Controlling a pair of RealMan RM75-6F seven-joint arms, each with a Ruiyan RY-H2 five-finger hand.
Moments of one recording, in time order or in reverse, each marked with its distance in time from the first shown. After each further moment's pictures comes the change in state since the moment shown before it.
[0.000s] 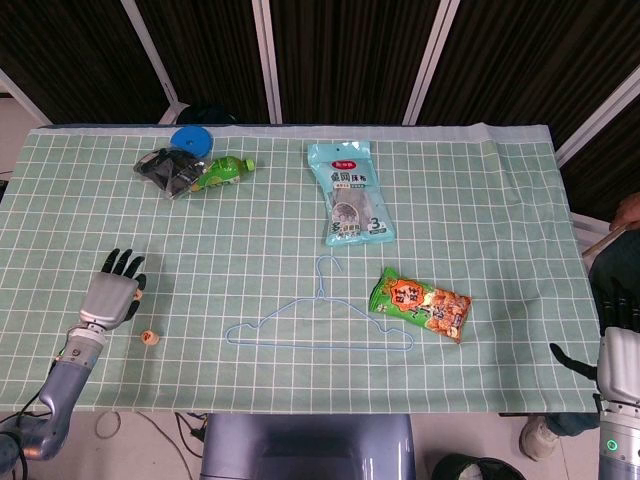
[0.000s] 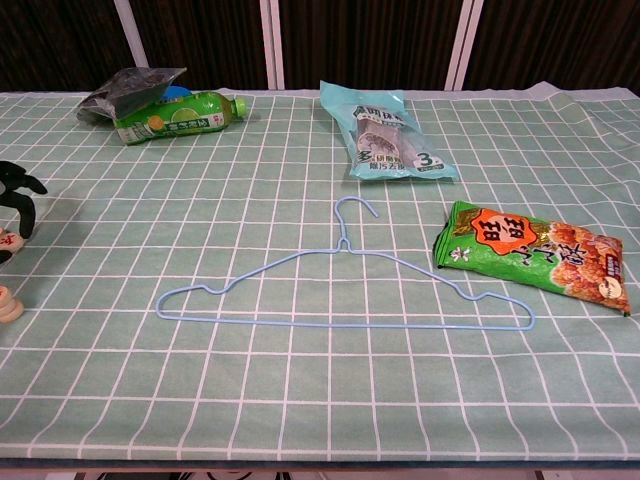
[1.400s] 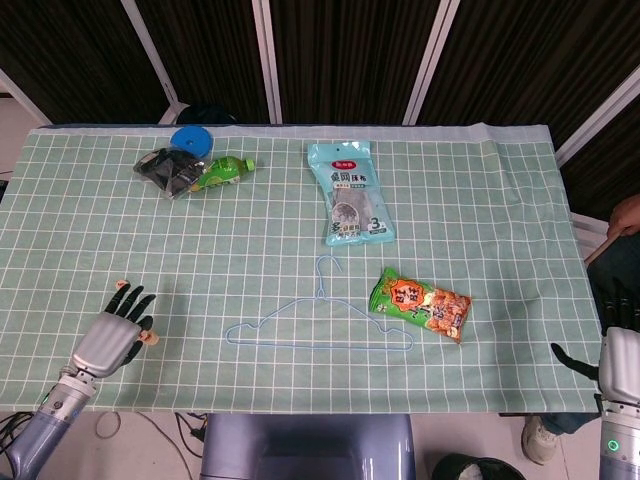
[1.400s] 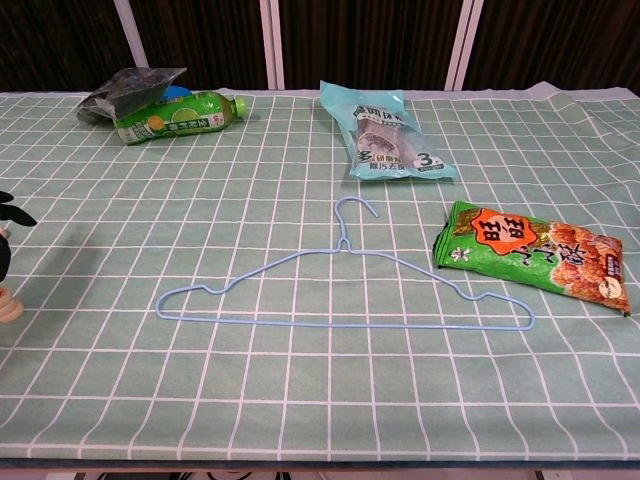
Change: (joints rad) left arm 0.120 0.152 0.148 -0.267 0.220 0.186 0.021; right arm -0.002 0.003 0.003 -0.004 0.005 0.003 0.001
